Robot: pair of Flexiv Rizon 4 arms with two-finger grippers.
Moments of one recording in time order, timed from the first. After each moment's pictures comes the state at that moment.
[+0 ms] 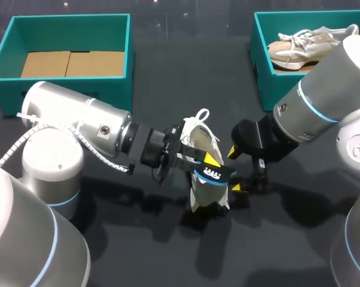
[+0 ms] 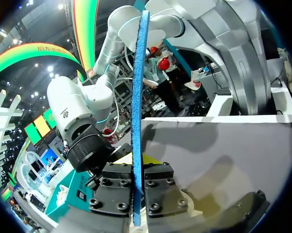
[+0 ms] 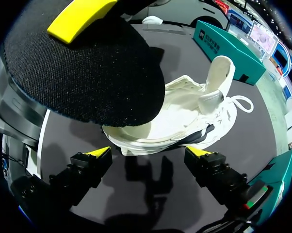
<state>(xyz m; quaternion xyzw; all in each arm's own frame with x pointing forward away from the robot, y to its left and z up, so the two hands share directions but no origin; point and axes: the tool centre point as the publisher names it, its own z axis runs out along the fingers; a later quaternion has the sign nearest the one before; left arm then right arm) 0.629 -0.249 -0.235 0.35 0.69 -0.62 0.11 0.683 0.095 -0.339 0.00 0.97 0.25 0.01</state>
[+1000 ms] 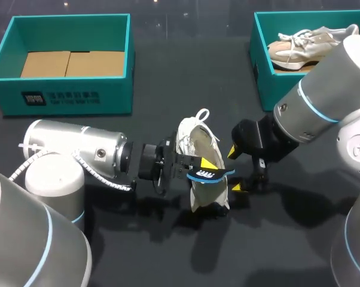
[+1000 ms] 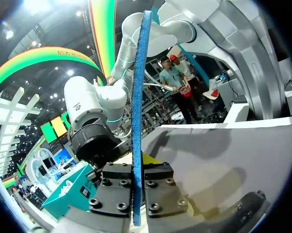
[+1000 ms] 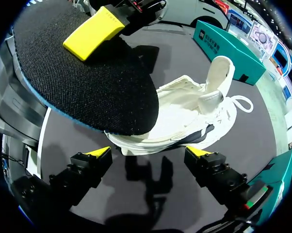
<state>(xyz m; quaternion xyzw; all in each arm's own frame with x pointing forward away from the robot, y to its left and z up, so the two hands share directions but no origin) 0.631 -0.247 -0.251 0.28 0.66 -0.68 0.14 0.683 0.094 -0.338 0.00 0.97 0.25 0.01</state>
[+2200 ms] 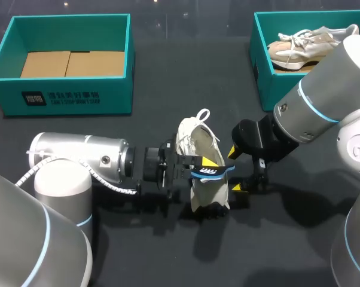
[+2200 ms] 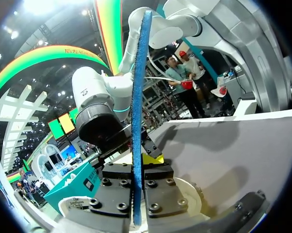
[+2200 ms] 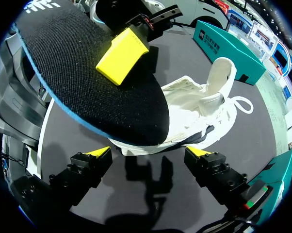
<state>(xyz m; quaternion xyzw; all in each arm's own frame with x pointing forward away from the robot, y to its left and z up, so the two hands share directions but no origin) 0.653 -0.252 -0.275 0.24 0.67 -0.69 0.17 0.682 0.094 -0.338 0.00 0.97 0.25 0.01</state>
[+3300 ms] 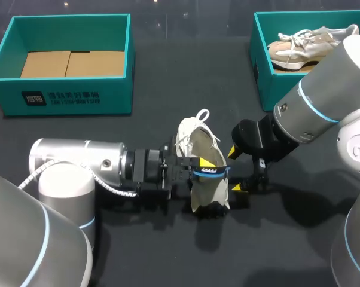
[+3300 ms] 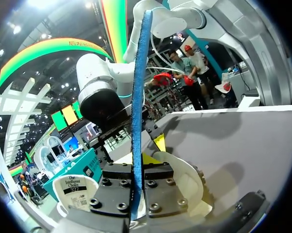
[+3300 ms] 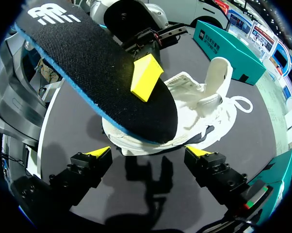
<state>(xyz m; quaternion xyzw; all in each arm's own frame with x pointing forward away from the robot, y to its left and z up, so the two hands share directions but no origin) 0.670 -0.249 -0.302 0.22 0.69 -0.67 0.17 0.683 0.094 -0.338 0.00 0.97 0.25 0.01</state>
